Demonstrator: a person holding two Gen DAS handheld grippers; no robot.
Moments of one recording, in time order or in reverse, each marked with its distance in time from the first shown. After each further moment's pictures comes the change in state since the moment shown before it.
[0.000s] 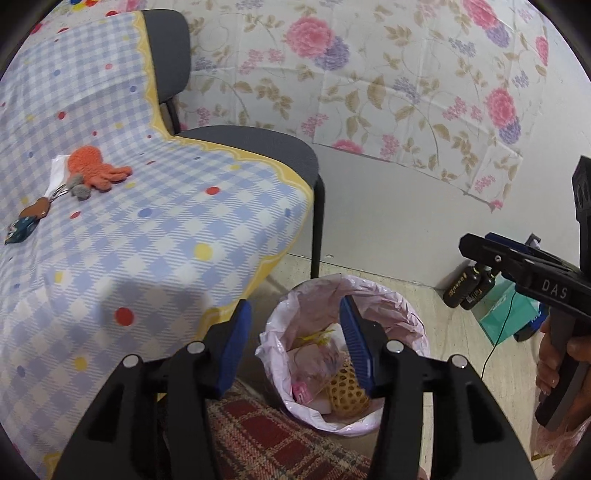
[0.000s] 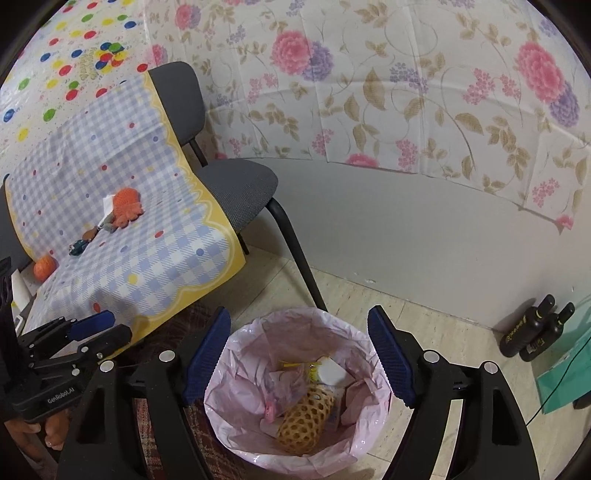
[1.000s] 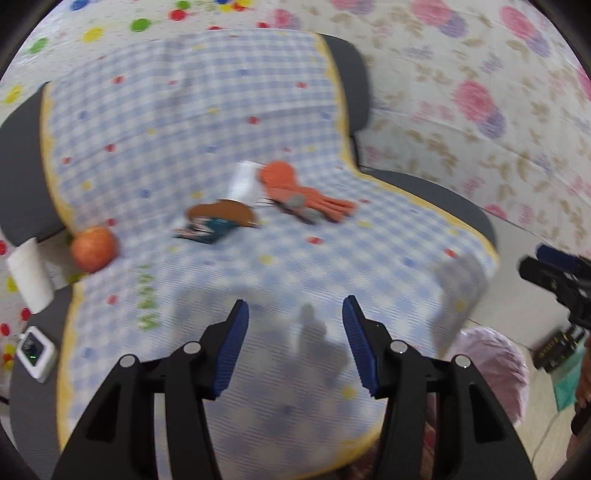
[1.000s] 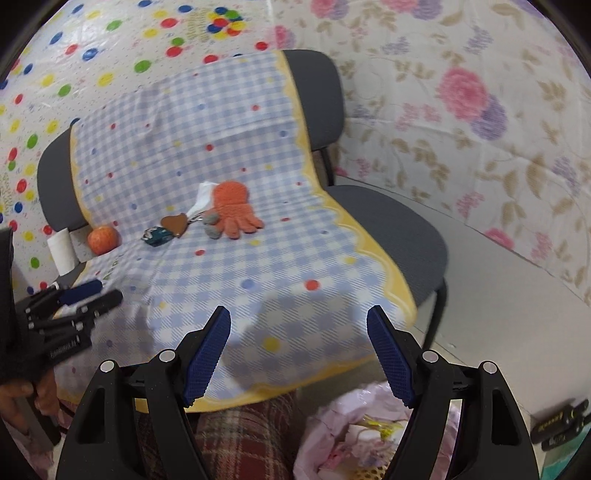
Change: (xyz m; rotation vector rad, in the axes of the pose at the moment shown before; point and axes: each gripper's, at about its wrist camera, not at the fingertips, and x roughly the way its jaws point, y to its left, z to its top) left arm -0.086 0.168 0.016 -0.196 -0.108 0.448; right arm 0.050 0.171 0.058 -0.276 -0.015 0.260
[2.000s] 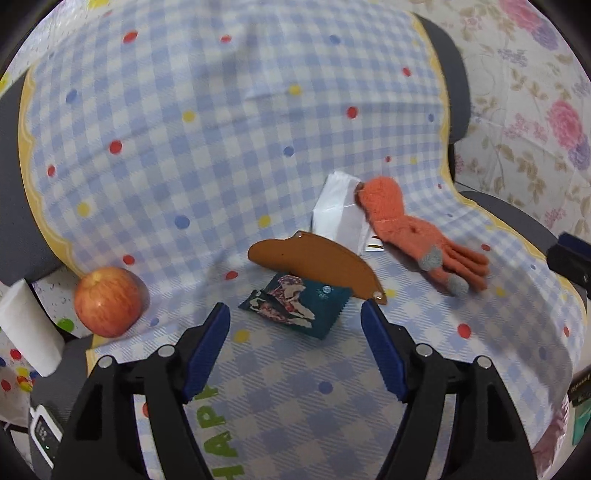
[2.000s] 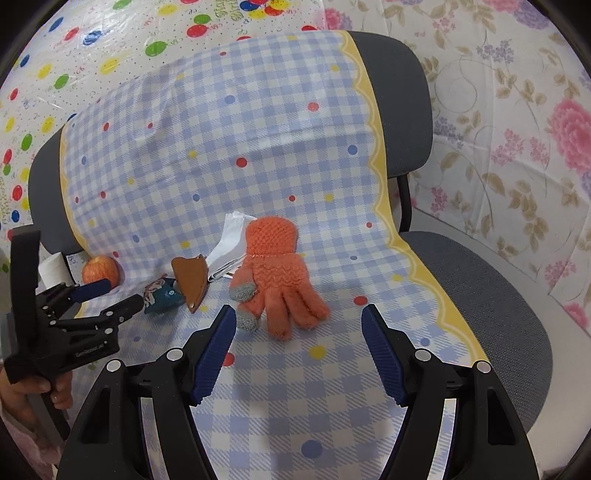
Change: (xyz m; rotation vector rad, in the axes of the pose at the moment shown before) left arm 0.121 0.067 0.077 -0.055 0.073 0.109; right arm 0.131 0.048 0.098 -0.064 0.004 0.090
